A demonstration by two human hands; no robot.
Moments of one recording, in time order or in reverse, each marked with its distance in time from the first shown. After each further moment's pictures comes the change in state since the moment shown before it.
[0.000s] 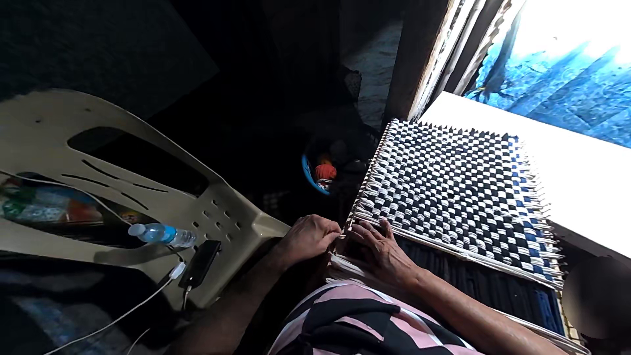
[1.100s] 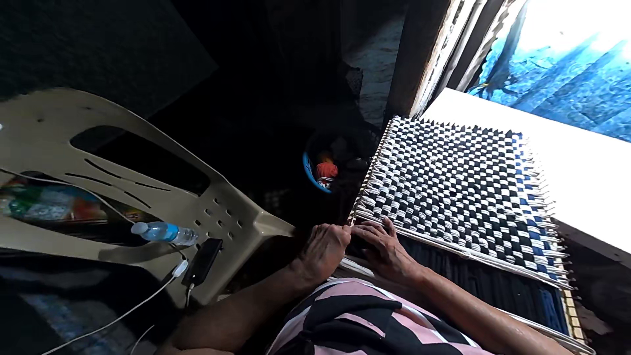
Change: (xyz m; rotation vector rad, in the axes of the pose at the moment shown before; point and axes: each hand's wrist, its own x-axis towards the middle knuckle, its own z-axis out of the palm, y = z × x) left_hand -0.003 0.046 0.037 0.366 0.206 -0.040; right_hand -0.001 0.011 0.002 0.161 0.042 -0.019
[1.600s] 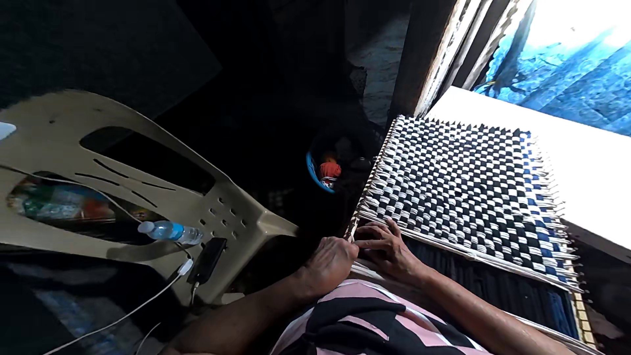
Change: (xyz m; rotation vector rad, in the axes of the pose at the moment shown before) left_hand -0.012 0.003 0.005 -0.086 -0.240 0.110; right_hand -0.003 0.010 0.003 0.061 0.031 -0.034
